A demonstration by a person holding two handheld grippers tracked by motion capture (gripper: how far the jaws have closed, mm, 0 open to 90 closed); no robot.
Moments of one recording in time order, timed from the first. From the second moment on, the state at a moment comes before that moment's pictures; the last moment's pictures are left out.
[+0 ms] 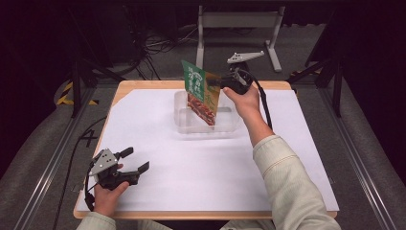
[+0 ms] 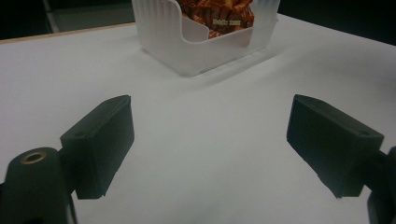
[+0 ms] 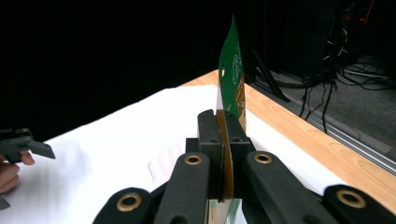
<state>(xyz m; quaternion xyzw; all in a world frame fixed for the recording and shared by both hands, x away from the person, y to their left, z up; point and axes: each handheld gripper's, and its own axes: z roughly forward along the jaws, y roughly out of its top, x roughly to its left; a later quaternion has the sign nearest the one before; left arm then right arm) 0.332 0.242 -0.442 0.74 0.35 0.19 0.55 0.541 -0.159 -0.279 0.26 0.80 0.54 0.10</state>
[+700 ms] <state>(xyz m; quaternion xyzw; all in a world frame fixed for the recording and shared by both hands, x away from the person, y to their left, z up) 0.333 0.239 -0.441 0.74 0.34 0.19 0.55 0.532 -0.169 -0.287 0.27 0.79 0.54 0.10</state>
